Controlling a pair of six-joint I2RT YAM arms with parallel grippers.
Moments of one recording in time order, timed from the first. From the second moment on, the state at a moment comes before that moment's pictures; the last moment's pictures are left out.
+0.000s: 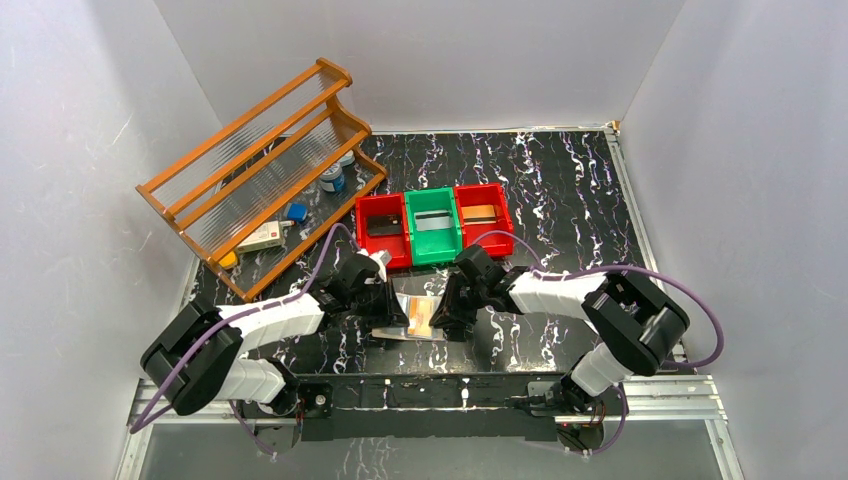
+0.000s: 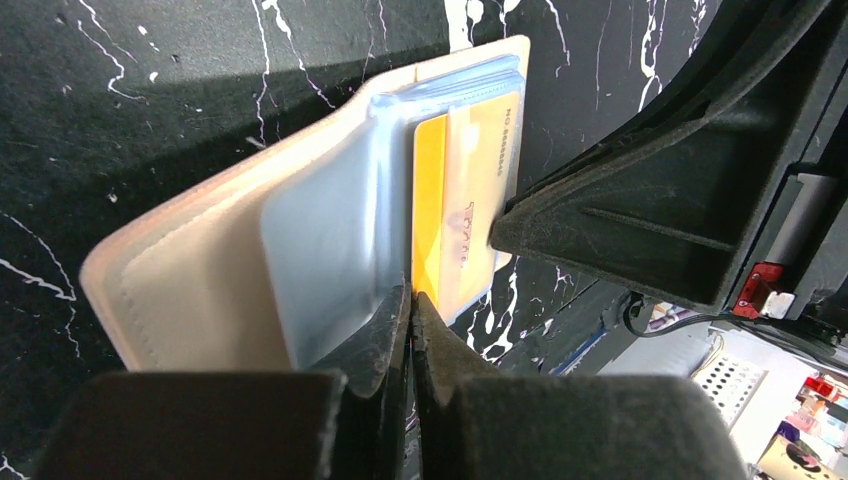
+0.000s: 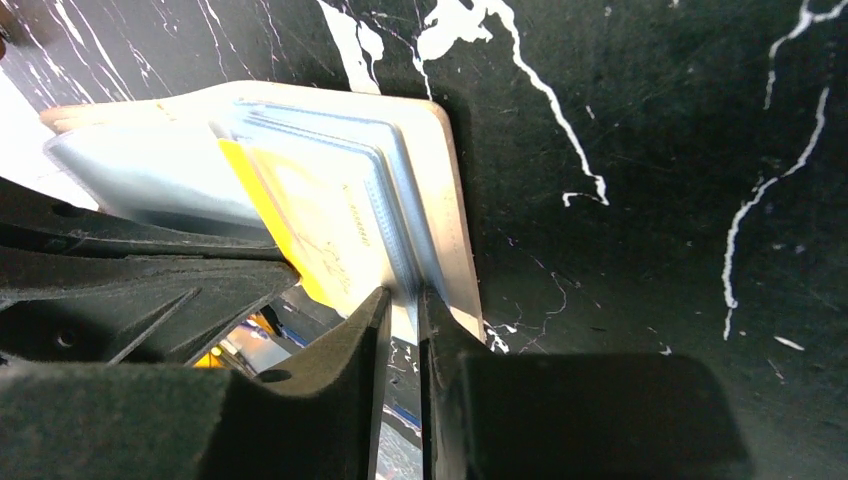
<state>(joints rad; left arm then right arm) -0.75 1.31 0.49 -0.03 0.29 -0.85 0.83 1.53 0.65 -0.09 -0.33 1.13</state>
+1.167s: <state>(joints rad) -0.76 1.33 0.48 0.05 0.32 -0.91 0.84 1.52 0.73 -0.19 -0.25 1.05</state>
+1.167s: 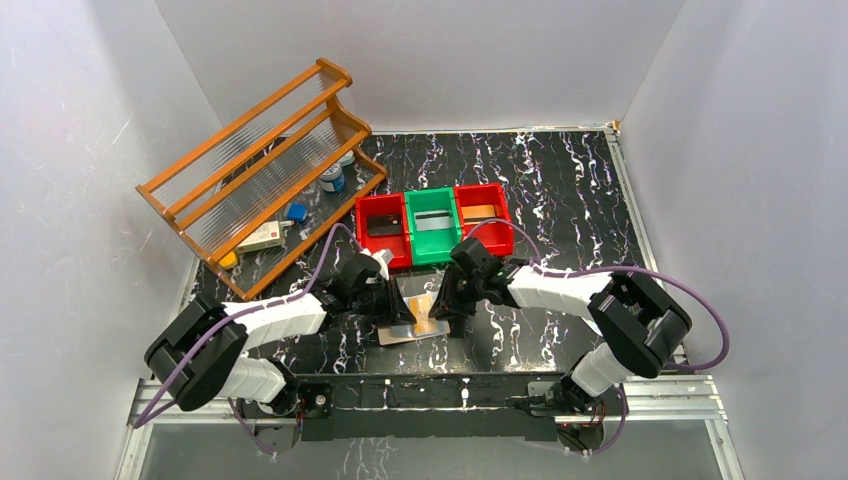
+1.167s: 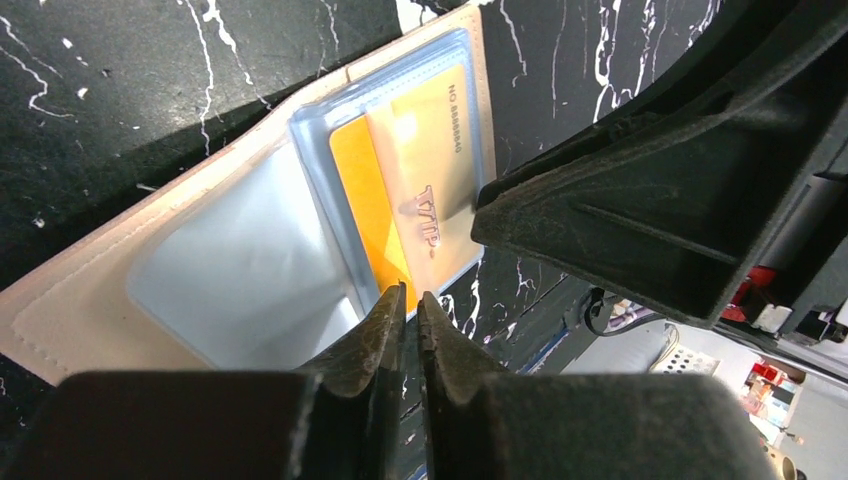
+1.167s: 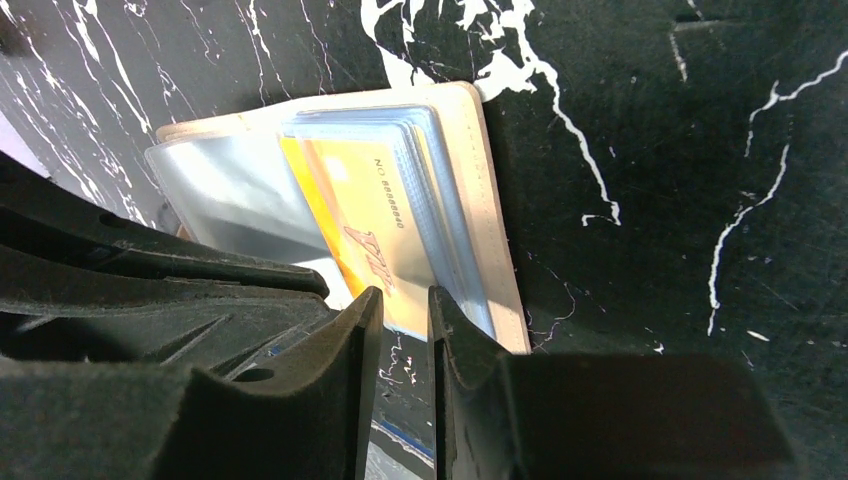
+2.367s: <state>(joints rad) -0.75 1.30 0.33 0.22 0.28 -1.06 0.84 1.55 0.72 -0.14 -0.30 1.08</state>
